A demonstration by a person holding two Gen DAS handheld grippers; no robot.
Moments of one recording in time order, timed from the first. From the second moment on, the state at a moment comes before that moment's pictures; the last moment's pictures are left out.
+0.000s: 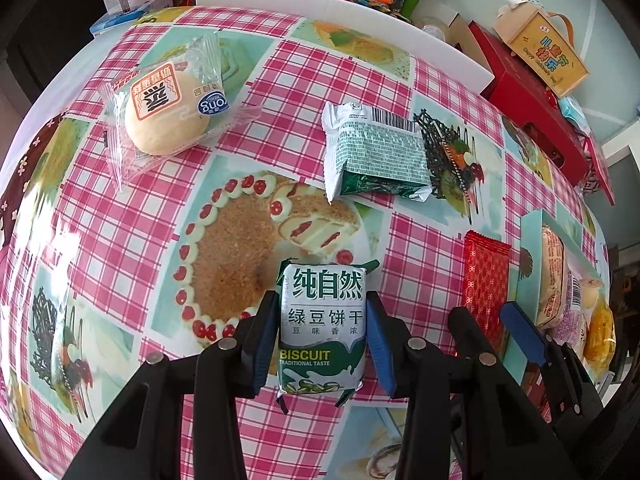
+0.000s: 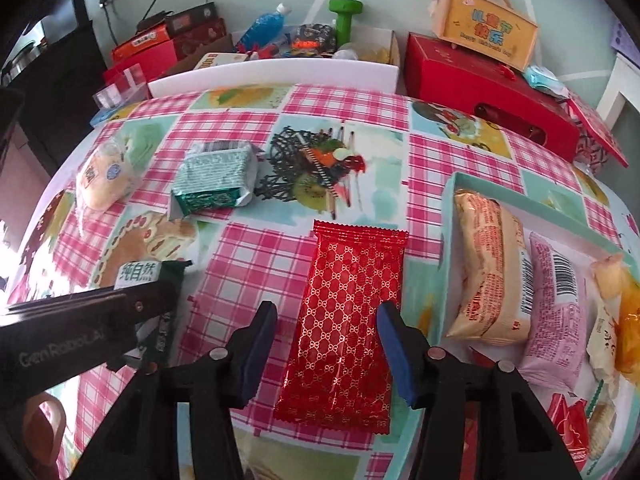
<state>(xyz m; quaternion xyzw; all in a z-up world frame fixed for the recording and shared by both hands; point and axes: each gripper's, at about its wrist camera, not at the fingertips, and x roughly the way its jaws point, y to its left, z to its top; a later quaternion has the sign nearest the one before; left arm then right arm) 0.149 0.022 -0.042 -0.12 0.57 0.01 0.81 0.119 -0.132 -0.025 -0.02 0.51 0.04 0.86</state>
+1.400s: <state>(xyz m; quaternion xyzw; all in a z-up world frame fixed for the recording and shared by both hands) 0.154 0.011 -0.045 -0.10 0.59 0.02 0.80 0.117 -0.115 -0.034 -0.03 0.52 0.04 0.85</state>
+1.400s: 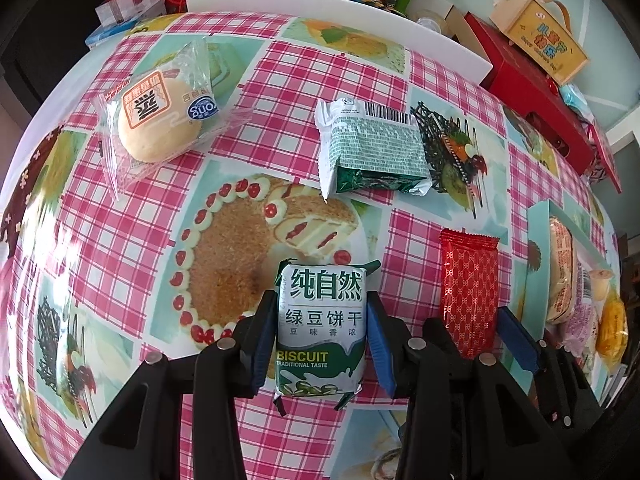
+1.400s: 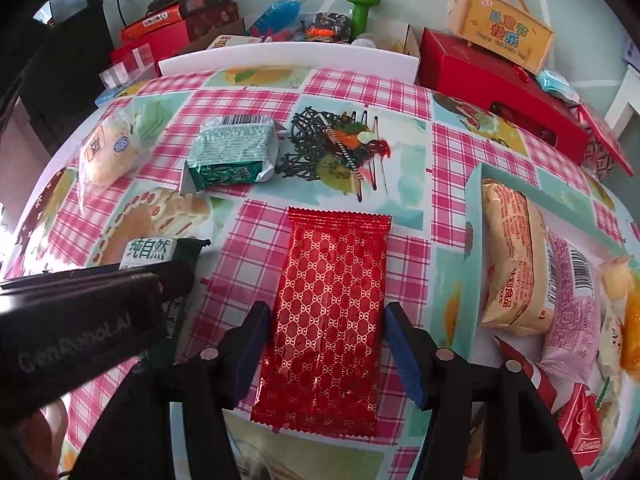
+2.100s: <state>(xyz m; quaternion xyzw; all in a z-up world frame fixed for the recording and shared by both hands) 0.155 0.012 -0.039 -0.09 0.59 0.02 0.80 0.116 -0.123 -0.030 -0.01 0.52 0.02 0.85</state>
